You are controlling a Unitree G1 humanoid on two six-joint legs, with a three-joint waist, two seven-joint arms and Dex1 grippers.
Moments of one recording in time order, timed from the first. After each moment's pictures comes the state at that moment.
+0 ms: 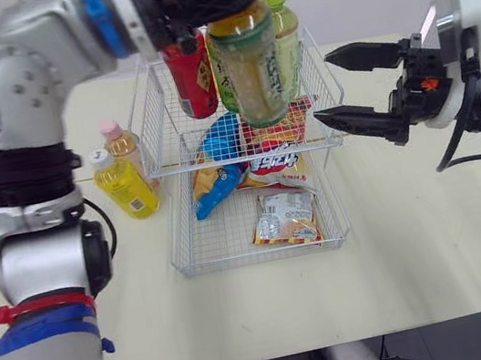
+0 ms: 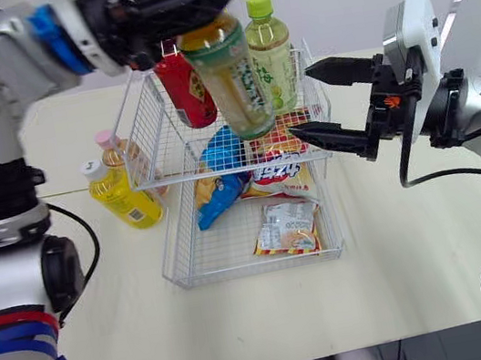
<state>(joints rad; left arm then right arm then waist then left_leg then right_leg) -1.38 0.58 -0.06 0.24 -0.74 0.82 -0.93 -0.74 -0.78 -0.22 -0.43 0.78 0.80 0.83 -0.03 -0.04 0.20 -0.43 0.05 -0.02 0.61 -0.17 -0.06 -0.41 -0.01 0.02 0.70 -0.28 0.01</state>
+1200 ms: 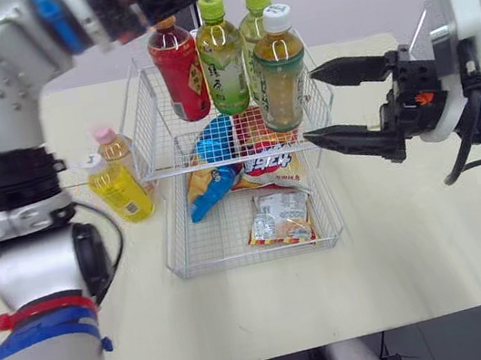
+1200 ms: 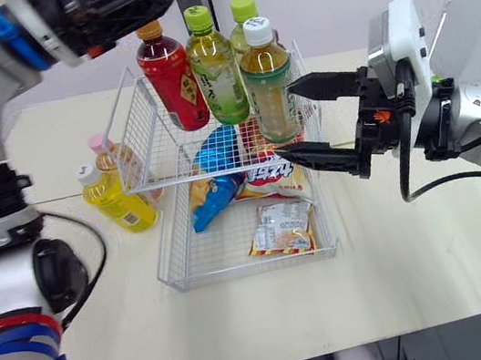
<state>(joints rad) -1.26 0.78 0.16 0.22 -0.57 0.82 -0.98 -0.81 -0.79 -0.09 -0.42 0.91 0.80 0.87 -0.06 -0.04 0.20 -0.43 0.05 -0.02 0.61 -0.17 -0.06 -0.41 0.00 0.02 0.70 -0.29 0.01</state>
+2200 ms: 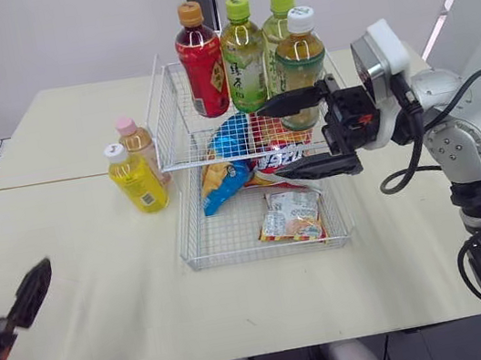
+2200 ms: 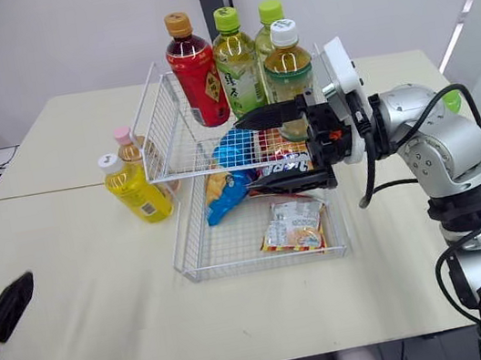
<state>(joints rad) 0.20 0.55 1.05 -0.66 -0.73 0.84 -0.58 -0.89 -0.57 0.08 -0.13 0.68 0.52 1.23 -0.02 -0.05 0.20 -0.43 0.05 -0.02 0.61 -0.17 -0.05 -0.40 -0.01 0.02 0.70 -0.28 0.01</state>
